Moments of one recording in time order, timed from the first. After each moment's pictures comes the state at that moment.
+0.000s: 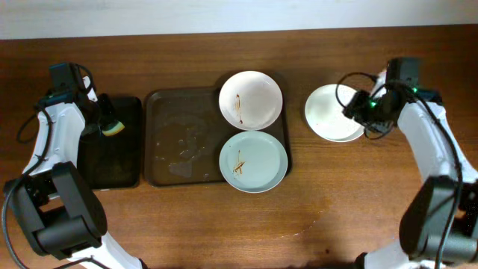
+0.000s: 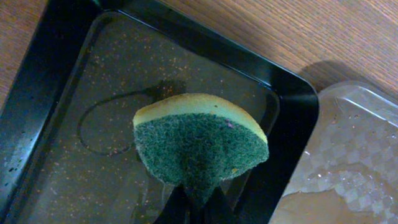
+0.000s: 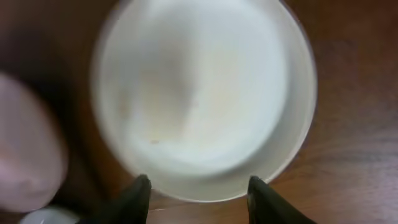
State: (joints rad) left arm 0.29 1.91 1.45 -0.71 0.07 -0.21; right arm -0.16 1.74 1.33 -0.78 -0.27 0.34
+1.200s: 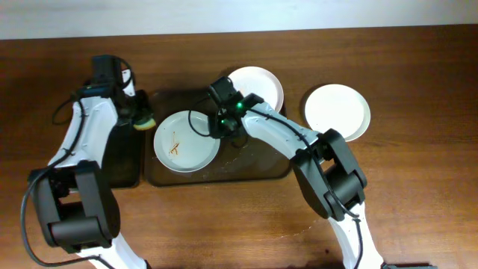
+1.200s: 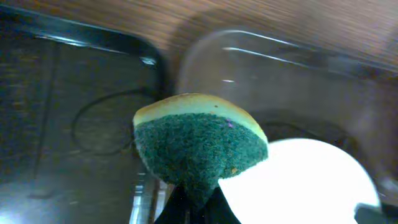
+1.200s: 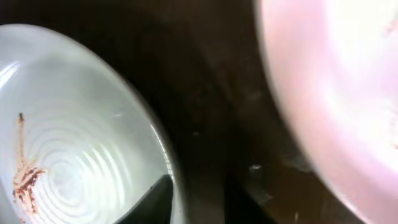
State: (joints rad) left arm 0.10 1.91 1.45 -0.72 0.10 -0.18; right arm 0.61 2.28 1.72 -0.61 -0.17 0.53
